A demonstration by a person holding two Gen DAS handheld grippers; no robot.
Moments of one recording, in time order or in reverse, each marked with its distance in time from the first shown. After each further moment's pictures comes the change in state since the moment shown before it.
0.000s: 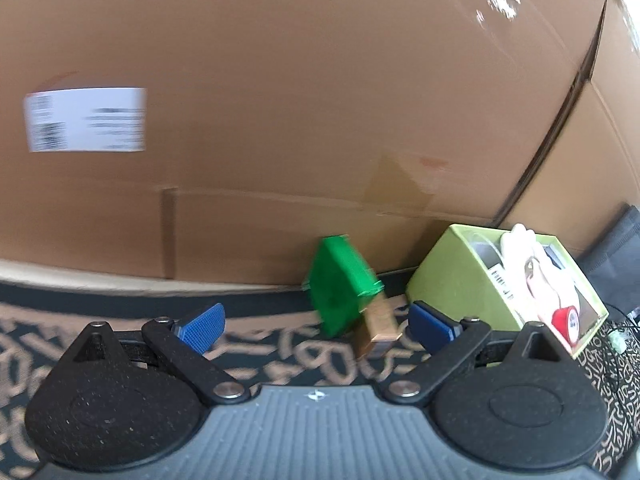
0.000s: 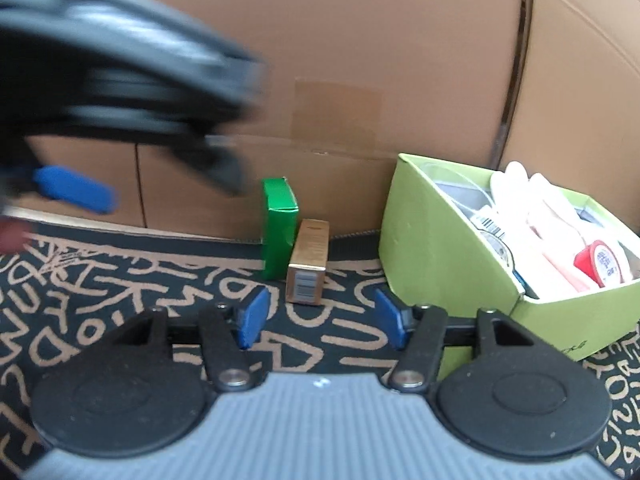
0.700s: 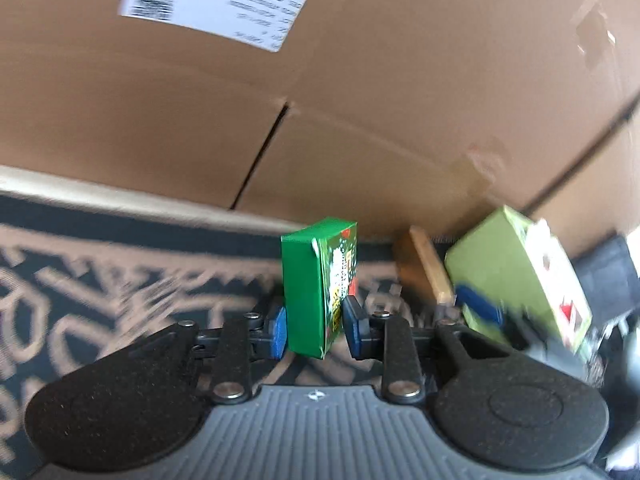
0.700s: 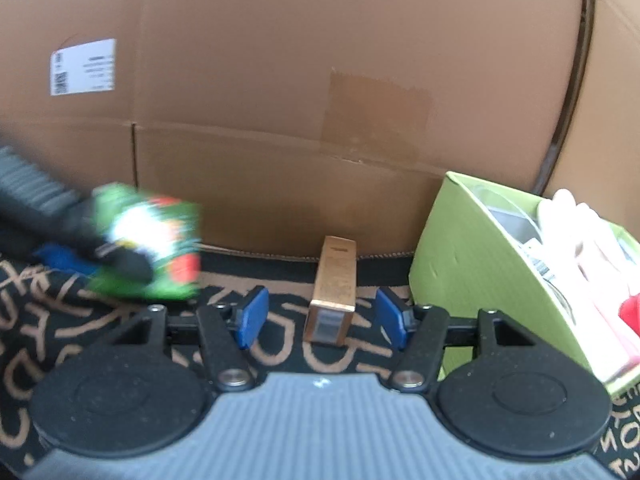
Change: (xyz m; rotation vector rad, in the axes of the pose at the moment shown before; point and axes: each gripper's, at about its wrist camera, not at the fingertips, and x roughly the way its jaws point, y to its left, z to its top) left arm -0.007 0.104 -0.029 -0.158 0.147 -0.102; right arm 0.046 0.018 0.028 -0.066 0.031 0.018
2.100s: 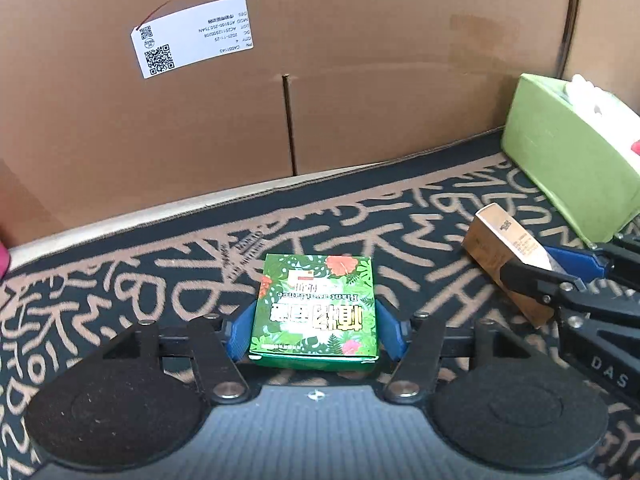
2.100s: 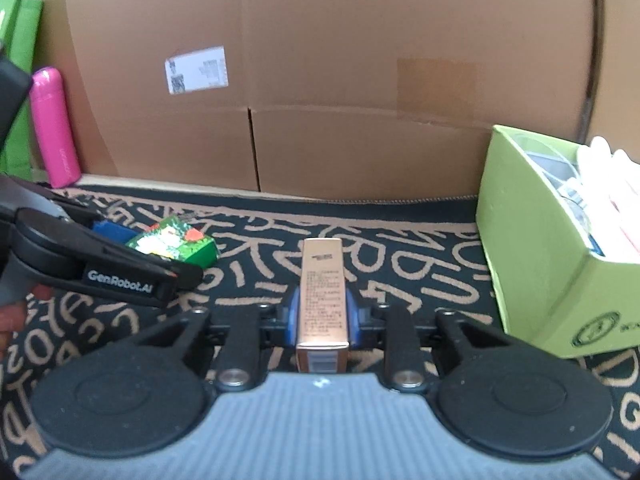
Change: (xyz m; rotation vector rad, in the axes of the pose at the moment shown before) left arm -0.038 -0.042 -0.049 0.354 0.005 0.386; right arm -0.068 -0.003 -0.029 0.042 0.047 0.295
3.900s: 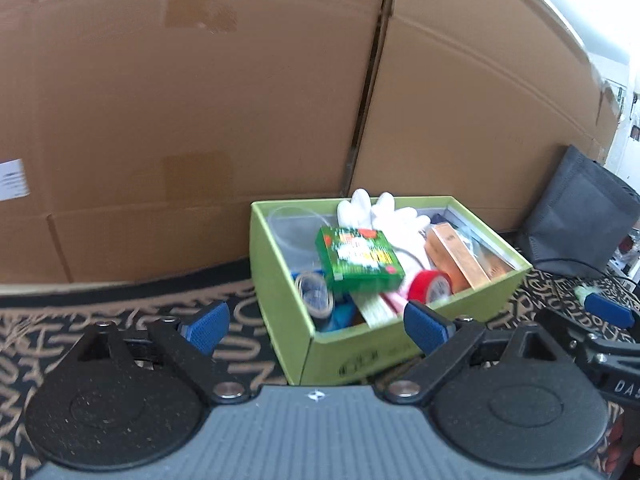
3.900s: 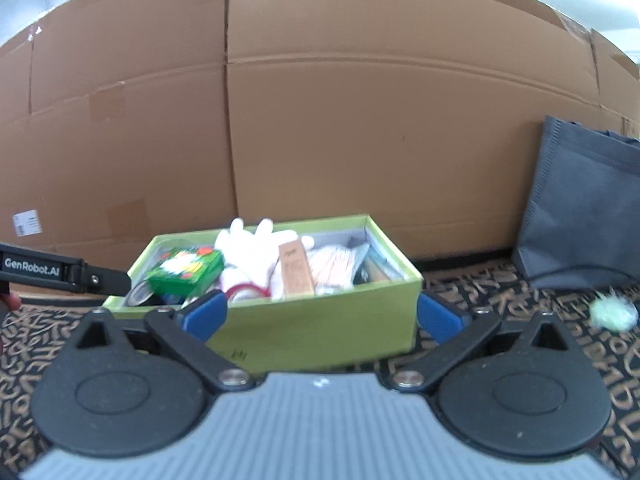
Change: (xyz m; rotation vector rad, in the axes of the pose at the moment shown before) left arm -0.067 -0.199 0.039 -0.070 -0.284 -0.207; right arm -0.184 -0.214 -0.034 0.211 -0.272 -0.318
